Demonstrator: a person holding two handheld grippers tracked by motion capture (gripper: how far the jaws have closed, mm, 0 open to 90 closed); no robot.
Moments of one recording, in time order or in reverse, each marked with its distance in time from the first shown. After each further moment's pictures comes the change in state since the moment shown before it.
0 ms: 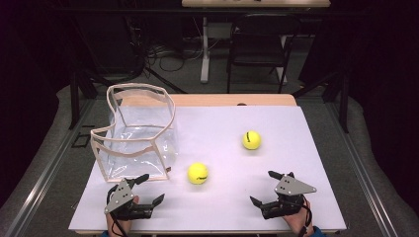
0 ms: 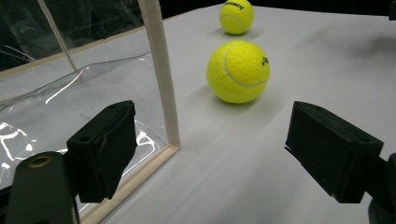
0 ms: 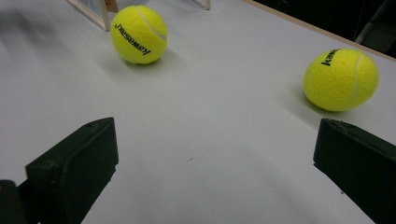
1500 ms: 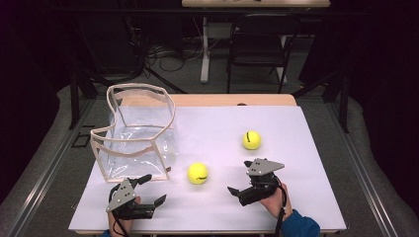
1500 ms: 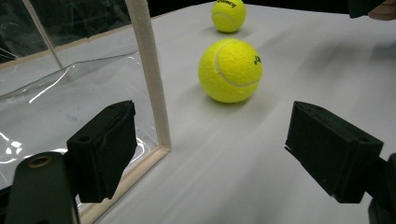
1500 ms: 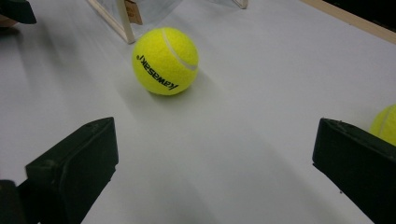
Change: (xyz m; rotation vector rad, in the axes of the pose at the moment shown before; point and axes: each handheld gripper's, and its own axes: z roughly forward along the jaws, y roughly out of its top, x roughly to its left) left arm 0.000 0.001 0.004 0.013 -0.034 -0.007; right arm 0.009 0.053 0.057 0.105 0.120 -0.003
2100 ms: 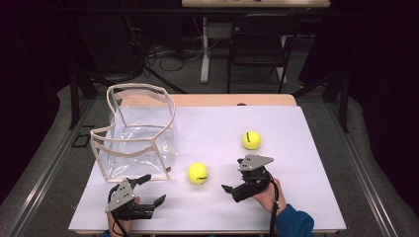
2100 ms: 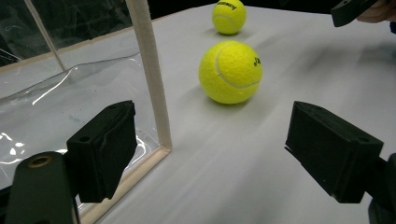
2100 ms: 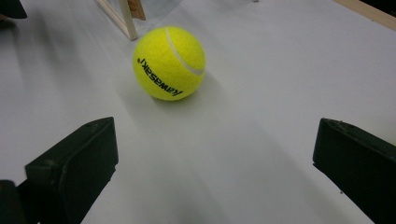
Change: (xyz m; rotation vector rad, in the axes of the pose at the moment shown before) left arm 0.000 0.000 -0.002 -0.010 0.006 0.005; right arm -0.001 0.012 0.019 0.049 0.031 -0.015
